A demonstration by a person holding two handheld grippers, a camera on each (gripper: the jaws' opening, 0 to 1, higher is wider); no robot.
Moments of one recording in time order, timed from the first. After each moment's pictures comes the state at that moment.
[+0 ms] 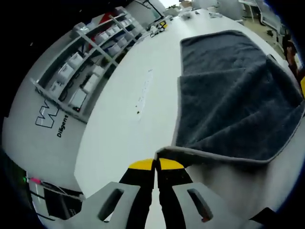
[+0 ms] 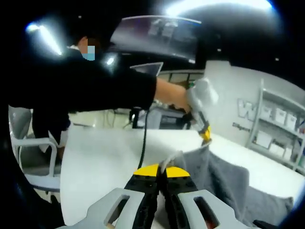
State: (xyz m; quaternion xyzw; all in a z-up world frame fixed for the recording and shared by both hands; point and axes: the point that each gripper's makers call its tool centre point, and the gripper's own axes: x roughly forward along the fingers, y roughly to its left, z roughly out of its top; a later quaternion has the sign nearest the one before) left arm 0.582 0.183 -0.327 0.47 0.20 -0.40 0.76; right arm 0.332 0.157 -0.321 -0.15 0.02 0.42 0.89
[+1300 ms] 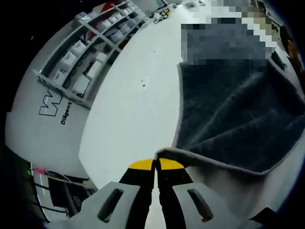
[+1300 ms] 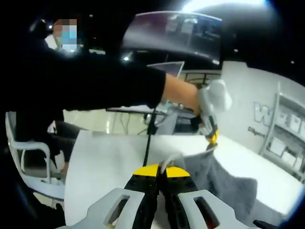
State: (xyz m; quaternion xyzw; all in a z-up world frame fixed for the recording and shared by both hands) left arm 0.573 0.262 -0.324 0.50 0.24 -0.36 0.75; right arm 0.334 0.233 -0.310 -0.17 0.03 0.48 0.86
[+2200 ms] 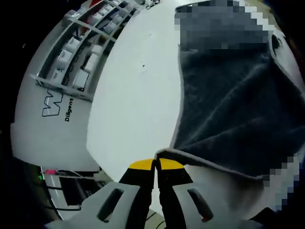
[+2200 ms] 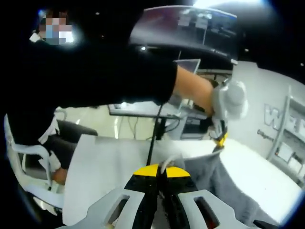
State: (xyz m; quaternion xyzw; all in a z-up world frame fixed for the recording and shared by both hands) left arm 0.573 0.306 -0.321 0.56 0.26 -0.32 0.71; right arm 0.341 0.297 -0.313 -0.18 0.04 0.52 0.84
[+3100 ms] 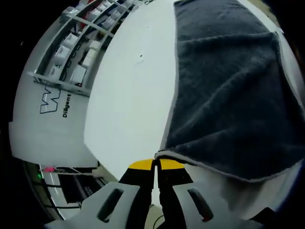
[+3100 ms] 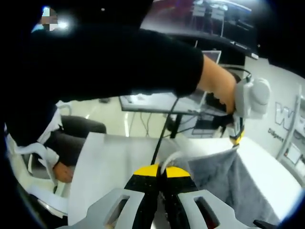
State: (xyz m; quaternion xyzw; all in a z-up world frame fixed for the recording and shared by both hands) left arm 0.568 0.338 -0.331 0.57 0.29 -0.32 0.70; right arm 0.319 0.337 -0.337 -0.20 0.06 0.55 0.81
